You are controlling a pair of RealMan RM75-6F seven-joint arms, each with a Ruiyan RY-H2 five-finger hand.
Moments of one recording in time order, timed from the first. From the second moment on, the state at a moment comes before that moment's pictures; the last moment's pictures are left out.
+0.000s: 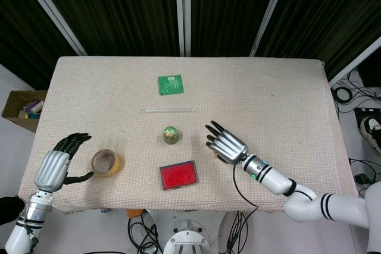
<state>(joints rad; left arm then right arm) -0.18 -1.22 0.01 -1.65 1.61 1.45 -0.12 0.85 -1.44 0.03 -1.54 -1.39 0.83 -0.44</state>
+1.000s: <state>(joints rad) -0.18 -1.22 0.01 -1.66 1.61 1.45 -0.12 0.83 -1.43 0.02 -1.56 -1.41 0.86 -0.44</state>
